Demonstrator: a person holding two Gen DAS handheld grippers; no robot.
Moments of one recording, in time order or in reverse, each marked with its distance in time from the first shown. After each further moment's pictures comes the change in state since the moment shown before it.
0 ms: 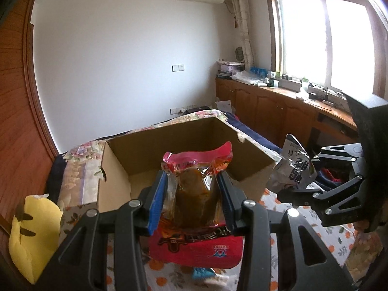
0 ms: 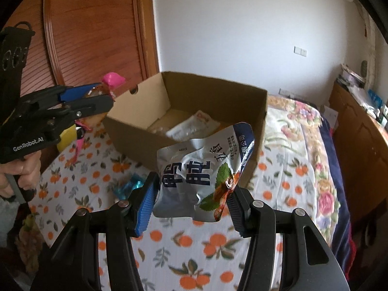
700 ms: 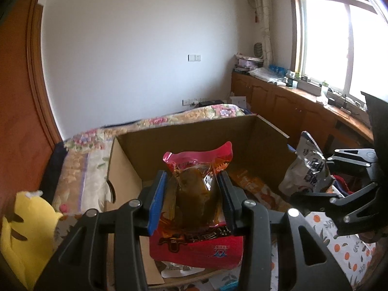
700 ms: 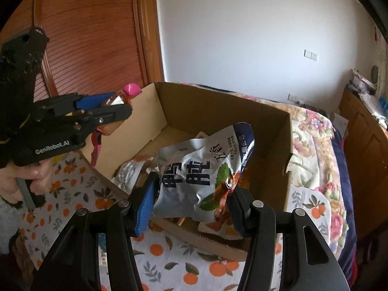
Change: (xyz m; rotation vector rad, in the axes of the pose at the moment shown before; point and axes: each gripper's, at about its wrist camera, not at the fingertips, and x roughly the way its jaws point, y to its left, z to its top) left arm 0.090 0.065 0.001 -0.094 0.058 0.034; right arm 0.081 -0.014 0.047 -0.007 0.005 0.039
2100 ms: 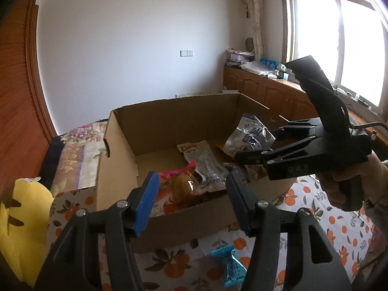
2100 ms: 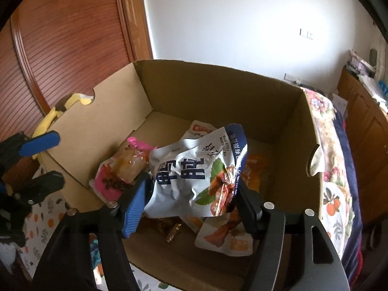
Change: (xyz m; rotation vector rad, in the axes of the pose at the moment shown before) left arm -0.040 -0.017 -0.042 0.034 0.008 -0.031; right arm 0.052 -0.007 0.008 0.052 0.098 -0.043
